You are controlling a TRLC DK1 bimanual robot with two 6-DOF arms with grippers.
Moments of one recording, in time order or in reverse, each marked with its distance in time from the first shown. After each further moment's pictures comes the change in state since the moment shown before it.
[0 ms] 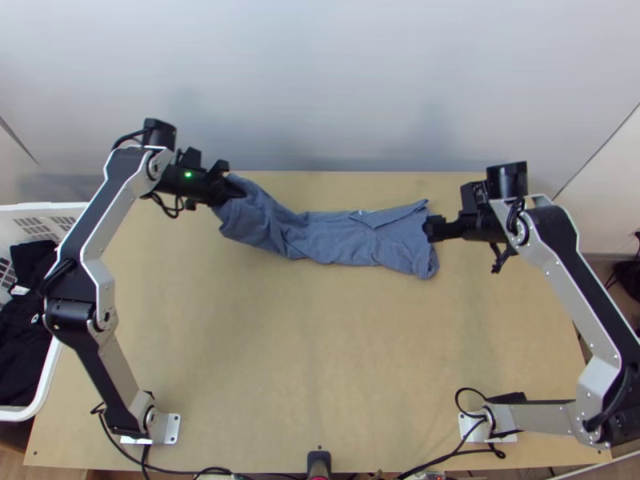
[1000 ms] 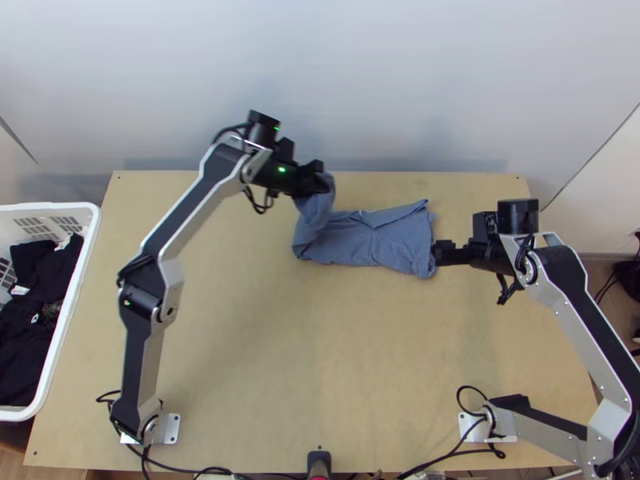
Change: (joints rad) left arm -0.371 0.257 0.394 0.134 -0.140 -0.185; right arm -0.042 -0.187 -0.269 0.096 0.001 0.063
